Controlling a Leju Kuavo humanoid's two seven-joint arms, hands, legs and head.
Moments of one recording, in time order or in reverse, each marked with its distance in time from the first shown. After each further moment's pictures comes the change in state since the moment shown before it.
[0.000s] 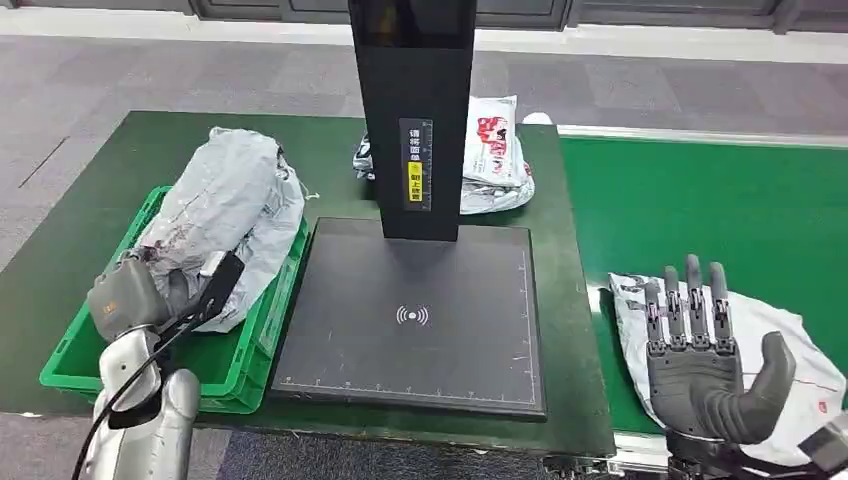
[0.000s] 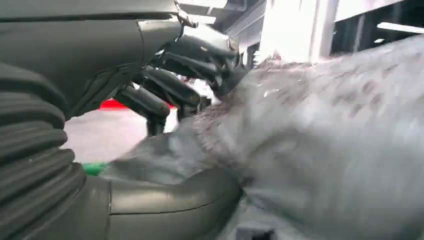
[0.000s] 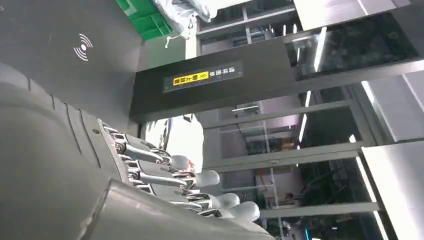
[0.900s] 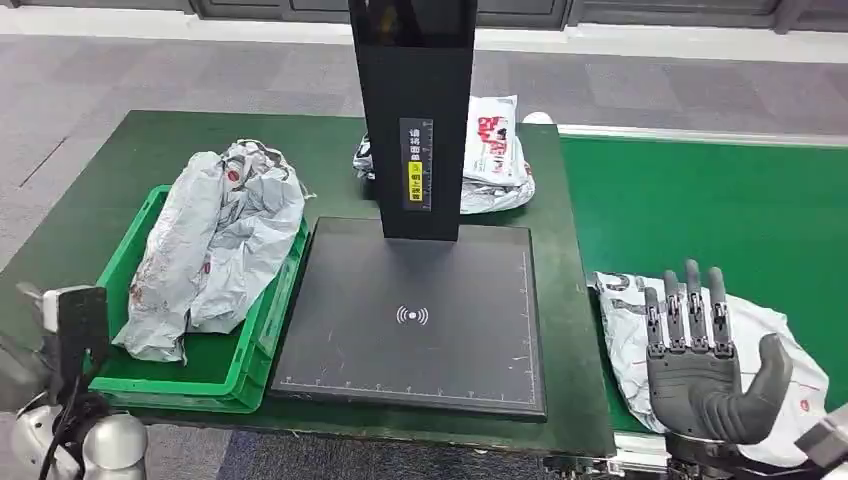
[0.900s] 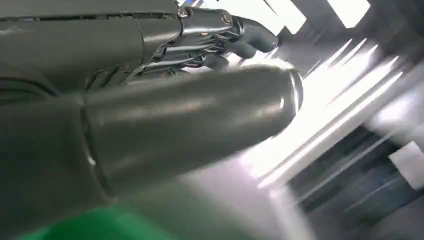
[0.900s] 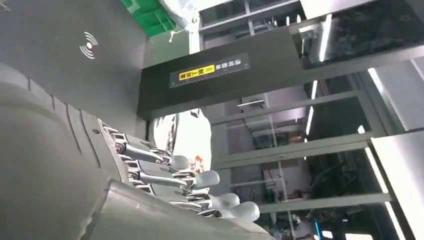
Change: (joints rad) left arm 0.151 -0.099 0.158 -0.266 0.524 0.490 -0.366; right arm 0.018 0.001 0.000 0.011 0.003 -0.024 0.000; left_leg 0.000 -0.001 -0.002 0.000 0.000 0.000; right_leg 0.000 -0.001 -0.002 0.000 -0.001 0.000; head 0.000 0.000
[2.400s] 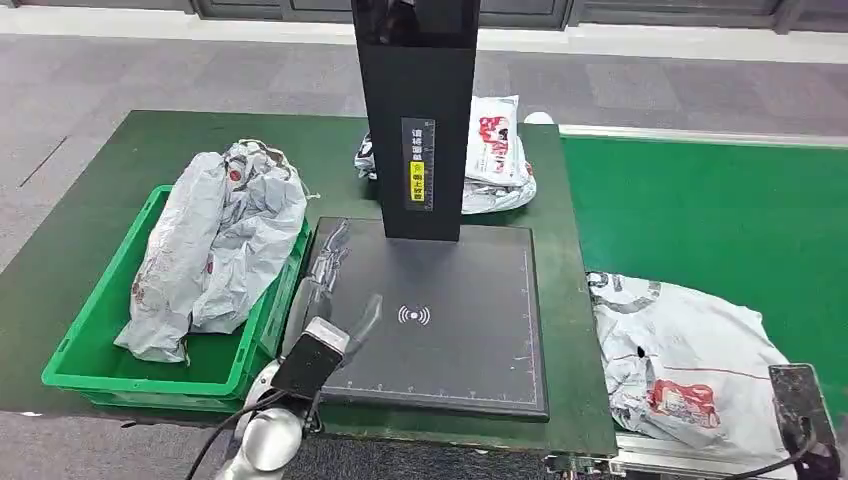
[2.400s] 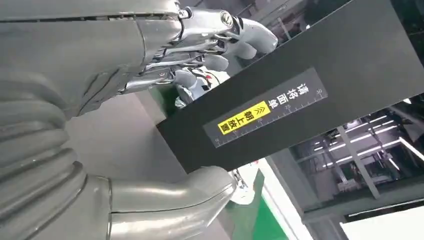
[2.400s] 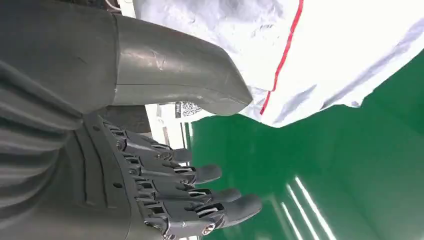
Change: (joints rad) left arm -0.059 -0.020 -0.707 0.260 0.457 -0.531 -0.282; right arm -0.145 -0.188 -0.480 0.411 1.045 -0.341 0.398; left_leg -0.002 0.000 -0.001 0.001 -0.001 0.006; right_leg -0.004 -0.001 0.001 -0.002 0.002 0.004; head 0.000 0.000
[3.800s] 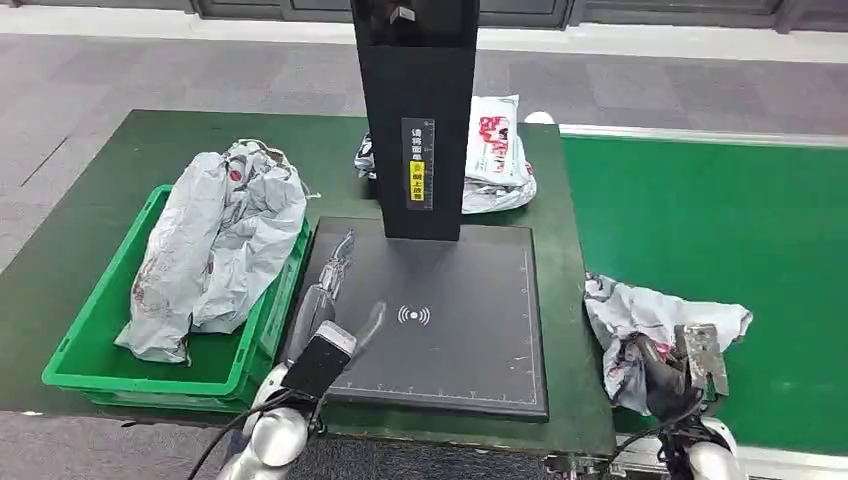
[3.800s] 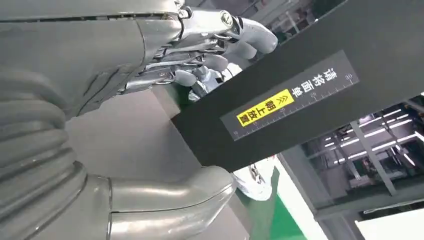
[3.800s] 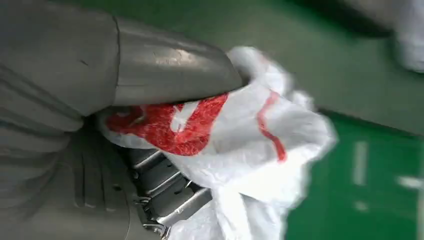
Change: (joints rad) left arm -0.027 0.047 -0.036 0.106 0.047 0.072 -0.030; right arm -0.131 -0.019 0.394 0.290 -0.710 0.101 -0.183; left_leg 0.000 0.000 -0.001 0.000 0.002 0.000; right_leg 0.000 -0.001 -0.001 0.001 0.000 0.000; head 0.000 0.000
